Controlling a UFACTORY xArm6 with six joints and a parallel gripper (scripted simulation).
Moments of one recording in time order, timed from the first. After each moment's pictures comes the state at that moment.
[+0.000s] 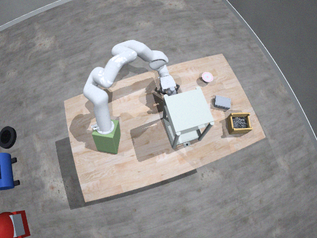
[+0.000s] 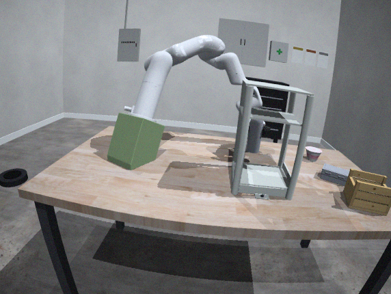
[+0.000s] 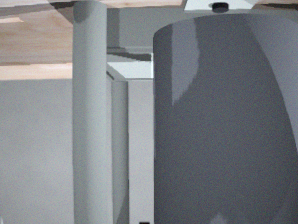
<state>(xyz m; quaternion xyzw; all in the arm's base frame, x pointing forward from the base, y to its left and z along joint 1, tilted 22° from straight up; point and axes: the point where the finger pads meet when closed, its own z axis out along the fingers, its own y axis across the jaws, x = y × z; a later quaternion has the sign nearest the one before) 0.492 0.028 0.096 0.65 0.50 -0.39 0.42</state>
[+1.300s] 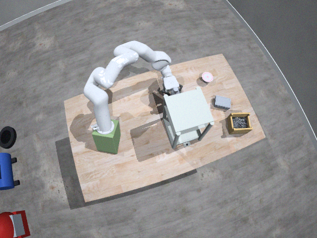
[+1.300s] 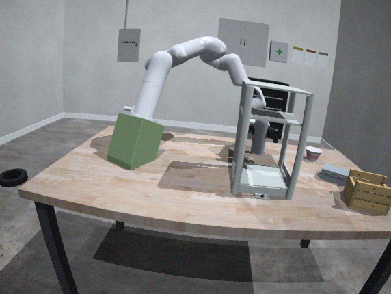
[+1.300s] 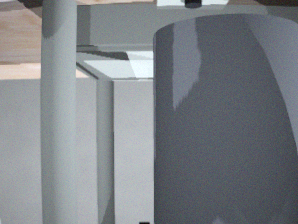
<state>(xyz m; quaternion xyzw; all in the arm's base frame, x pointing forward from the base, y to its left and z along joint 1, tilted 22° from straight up) 0.512 0.017 0.096 0.65 0.50 -0.39 0.42</state>
